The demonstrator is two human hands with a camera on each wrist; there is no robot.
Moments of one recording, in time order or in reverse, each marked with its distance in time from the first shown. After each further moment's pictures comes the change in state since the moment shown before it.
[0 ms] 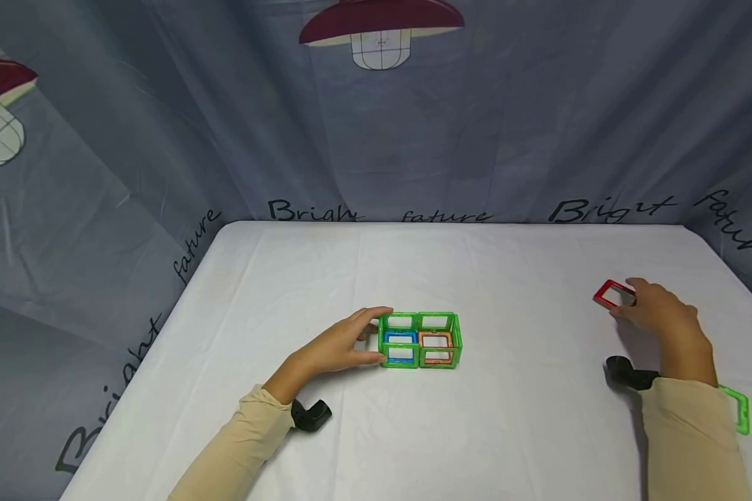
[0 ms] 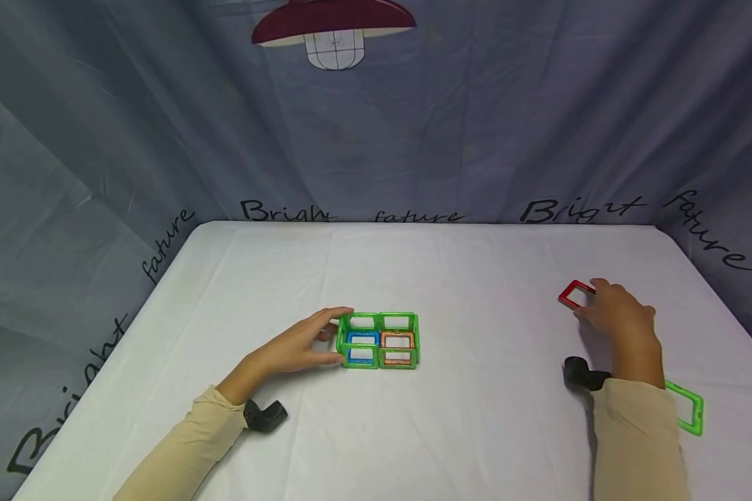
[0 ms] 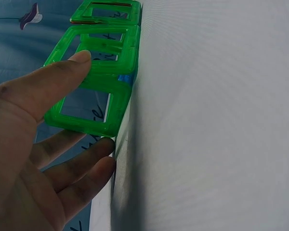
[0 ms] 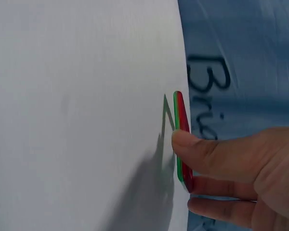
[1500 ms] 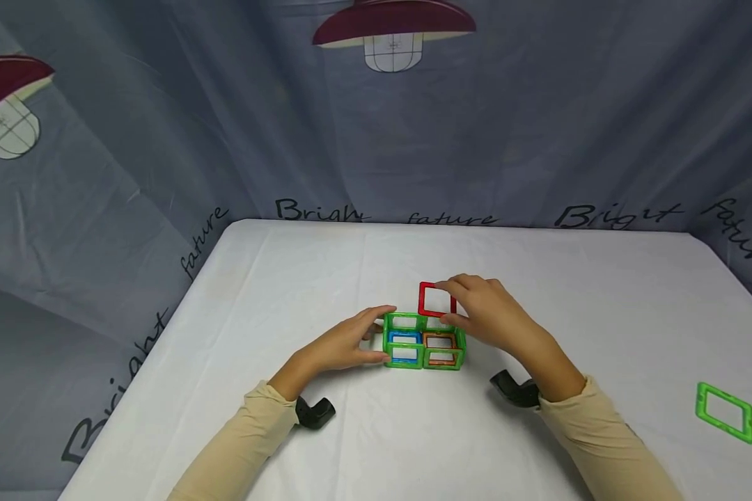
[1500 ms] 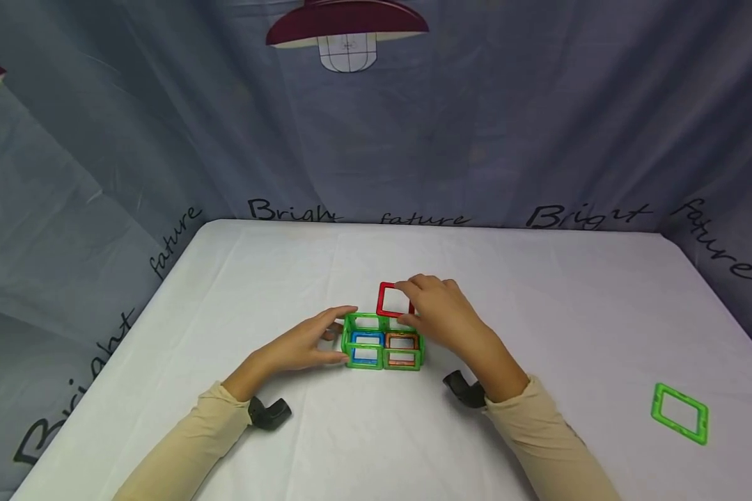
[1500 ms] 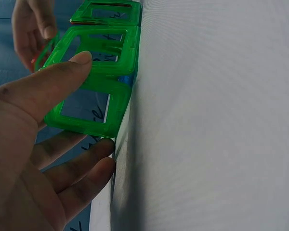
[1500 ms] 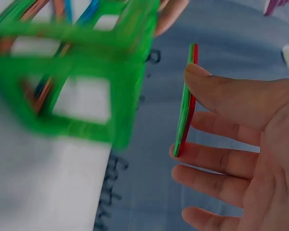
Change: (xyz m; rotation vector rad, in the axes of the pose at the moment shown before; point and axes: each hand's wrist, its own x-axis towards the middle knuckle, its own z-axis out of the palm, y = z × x) left_hand 0.000 -0.001 -0.002 0.017 -0.009 -0.027; right_hand -0.083 -0.233 0.031 -0.131 0.275 -0.790
